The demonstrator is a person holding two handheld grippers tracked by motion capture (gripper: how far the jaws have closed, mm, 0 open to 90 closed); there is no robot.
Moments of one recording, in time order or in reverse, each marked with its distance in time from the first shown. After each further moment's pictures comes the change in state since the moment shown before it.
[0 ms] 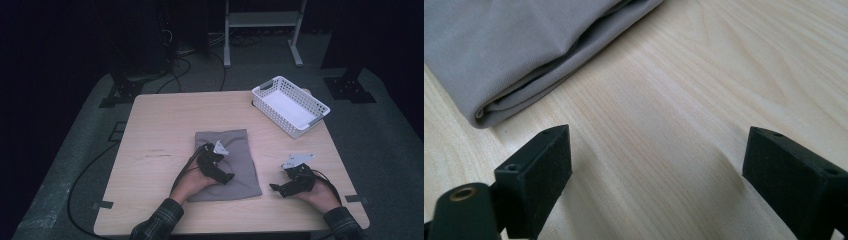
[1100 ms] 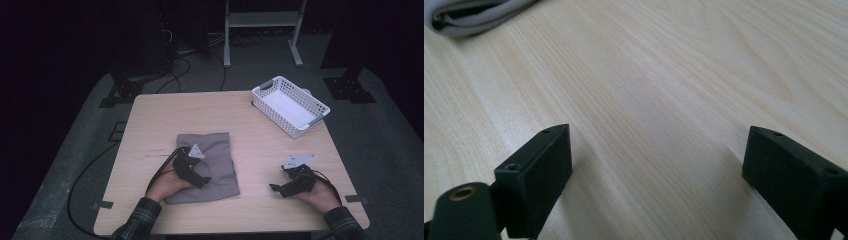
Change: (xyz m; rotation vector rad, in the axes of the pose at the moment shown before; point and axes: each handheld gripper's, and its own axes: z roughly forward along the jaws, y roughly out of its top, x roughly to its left) left arm 0.031 -0.050 -0.045 0.055 0.026 0.013; right arm -0.003 -0.004 0.002 -0.021 0.022 0.018
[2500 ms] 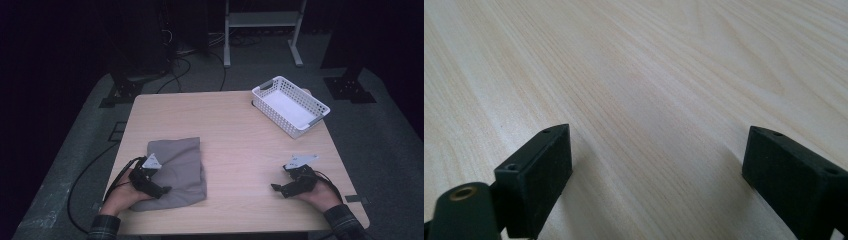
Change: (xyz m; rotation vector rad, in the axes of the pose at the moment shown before) left arm 0.032 -0.098 -0.075 0.035 0.066 -0.070; right arm -0.002 -0.004 -0.003 -0.006 -0.007 0.010
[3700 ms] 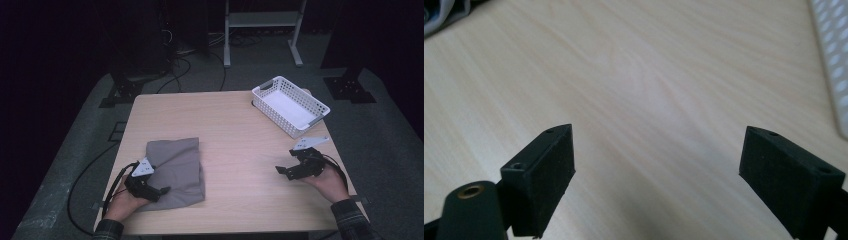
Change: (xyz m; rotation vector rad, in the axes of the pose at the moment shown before) left arm -0.002 -0.023 0.002 -0.203 0.013 -0.018; right arm -0.023 0.042 -0.037 -0.040 -0.060 0.070
